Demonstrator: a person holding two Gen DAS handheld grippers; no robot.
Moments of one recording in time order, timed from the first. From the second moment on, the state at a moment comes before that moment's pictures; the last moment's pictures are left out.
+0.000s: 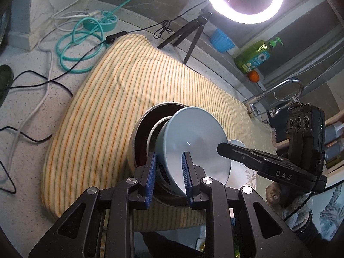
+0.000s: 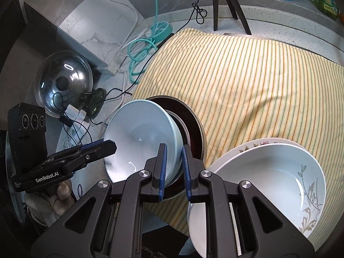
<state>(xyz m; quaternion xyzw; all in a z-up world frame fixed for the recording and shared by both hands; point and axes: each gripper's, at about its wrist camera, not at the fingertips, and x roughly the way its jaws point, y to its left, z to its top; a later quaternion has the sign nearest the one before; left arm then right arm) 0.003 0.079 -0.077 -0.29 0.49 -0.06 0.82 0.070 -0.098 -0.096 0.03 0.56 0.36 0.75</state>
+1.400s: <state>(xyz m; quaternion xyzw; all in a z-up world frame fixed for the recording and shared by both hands) -0.007 0.109 -0.088 -0.30 0.48 -0.02 0.82 0.084 -0.146 -0.114 0.09 0.56 0.35 0.75</state>
